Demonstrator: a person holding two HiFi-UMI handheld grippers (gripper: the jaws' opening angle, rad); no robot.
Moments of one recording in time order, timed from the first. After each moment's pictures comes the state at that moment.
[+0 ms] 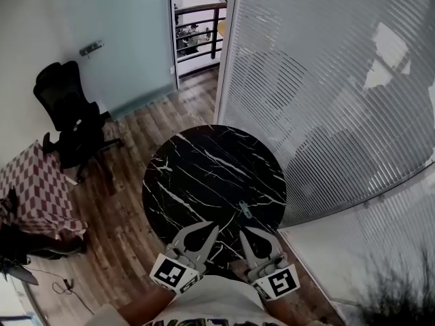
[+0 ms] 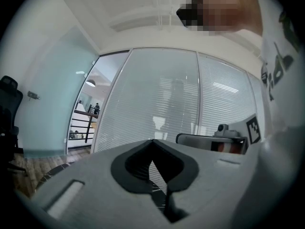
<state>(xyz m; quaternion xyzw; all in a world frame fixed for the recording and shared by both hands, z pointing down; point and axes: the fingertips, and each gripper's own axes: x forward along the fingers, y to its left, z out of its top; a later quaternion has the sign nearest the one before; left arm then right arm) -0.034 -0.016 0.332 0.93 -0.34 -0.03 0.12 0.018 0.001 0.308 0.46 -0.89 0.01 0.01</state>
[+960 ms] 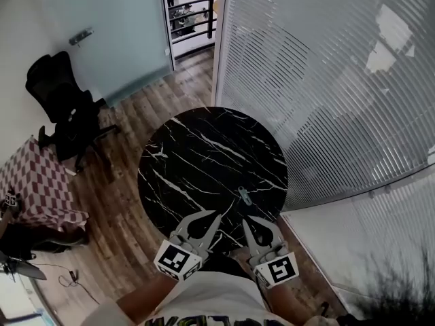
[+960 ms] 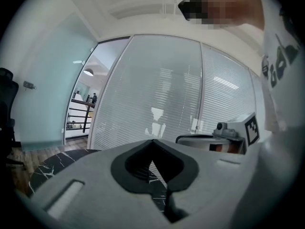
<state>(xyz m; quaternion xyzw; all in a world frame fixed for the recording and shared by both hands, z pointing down) -0.005 -0.036 0.384 0.94 -0.31 0.01 0.15 0.050 -0.020 0.371 0.48 -0.87 0.05 0.06</state>
